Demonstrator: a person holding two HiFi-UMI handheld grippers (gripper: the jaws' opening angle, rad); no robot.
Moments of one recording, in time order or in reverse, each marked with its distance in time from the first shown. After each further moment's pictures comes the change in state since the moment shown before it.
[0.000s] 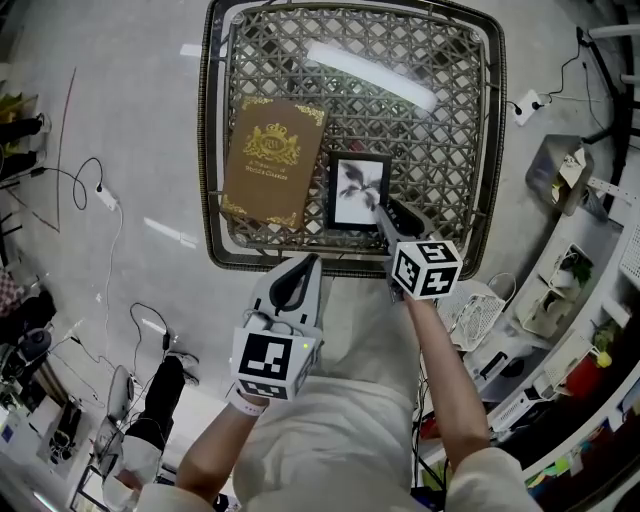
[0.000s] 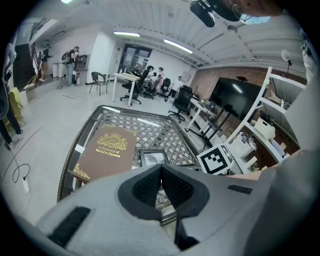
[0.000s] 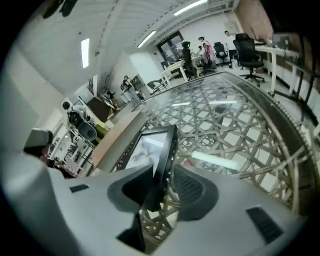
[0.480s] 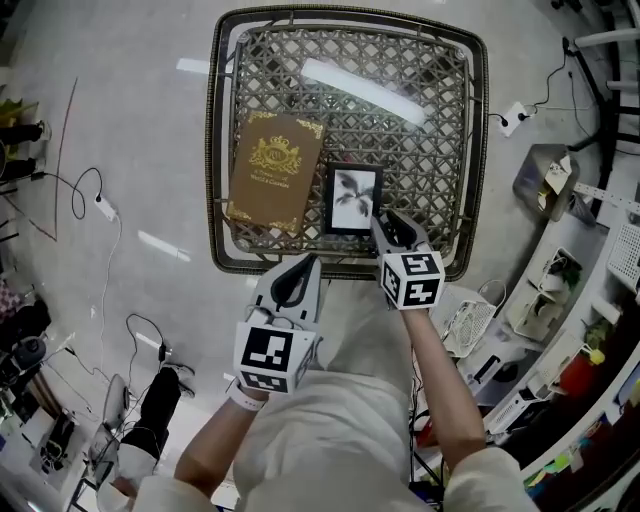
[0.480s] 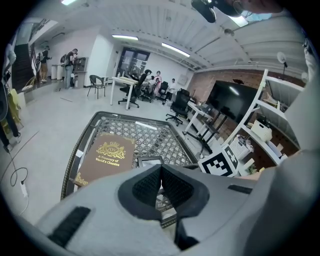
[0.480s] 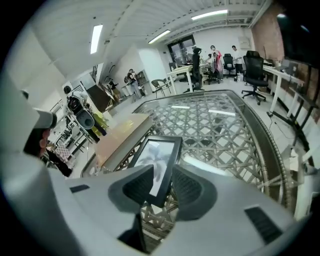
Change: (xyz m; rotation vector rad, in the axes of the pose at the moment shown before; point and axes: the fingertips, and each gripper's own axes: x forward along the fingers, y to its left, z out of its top) left arm -0.013 -0.005 0.020 0.023 -0.037 -0.027; right arm -0.025 0.016 0.014 -0.148 0.011 -0.098
